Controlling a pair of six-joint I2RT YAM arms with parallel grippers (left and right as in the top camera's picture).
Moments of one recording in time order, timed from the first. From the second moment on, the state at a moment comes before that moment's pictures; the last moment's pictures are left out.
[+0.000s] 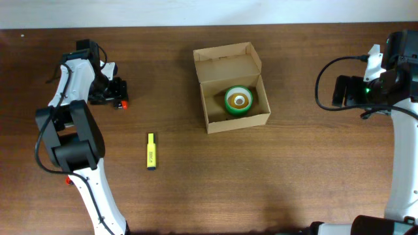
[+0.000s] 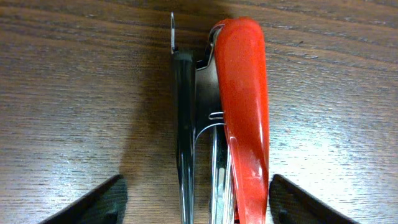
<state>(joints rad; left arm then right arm) 0.19 2.35 1.91 -1.06 0.10 0.10 -0.23 1.54 1.70 -1.34 0.02 0.00</state>
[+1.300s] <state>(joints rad) 0.14 2.37 1.92 -1.03 0.00 0.28 -0.23 1.54 1.70 -1.35 0.02 0.00</state>
